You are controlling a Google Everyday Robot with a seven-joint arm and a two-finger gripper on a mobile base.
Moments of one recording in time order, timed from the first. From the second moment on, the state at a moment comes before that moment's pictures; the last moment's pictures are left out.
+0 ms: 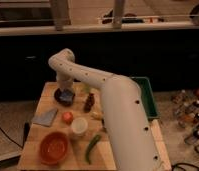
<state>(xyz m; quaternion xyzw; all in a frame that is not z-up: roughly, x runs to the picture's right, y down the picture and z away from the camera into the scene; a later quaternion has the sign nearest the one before) -0.186 0.010 0.893 -0.20 -0.23 -0.59 0.75</state>
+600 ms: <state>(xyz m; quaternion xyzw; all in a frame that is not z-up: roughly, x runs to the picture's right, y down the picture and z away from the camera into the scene) -0.175 -0.022 0.915 -0.17 -0.19 -0.56 0.79</state>
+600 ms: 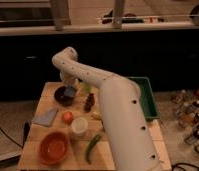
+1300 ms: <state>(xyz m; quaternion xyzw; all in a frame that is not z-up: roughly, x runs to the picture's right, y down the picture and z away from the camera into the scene) -0.219 -0.023 0.914 -0.11 -0.23 -0.60 0.76</state>
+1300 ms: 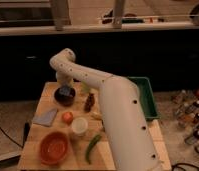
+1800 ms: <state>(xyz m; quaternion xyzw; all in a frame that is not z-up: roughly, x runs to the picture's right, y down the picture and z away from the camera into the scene) -0.235 0.000 0.889 -0.10 -0.29 -0.65 0.70</state>
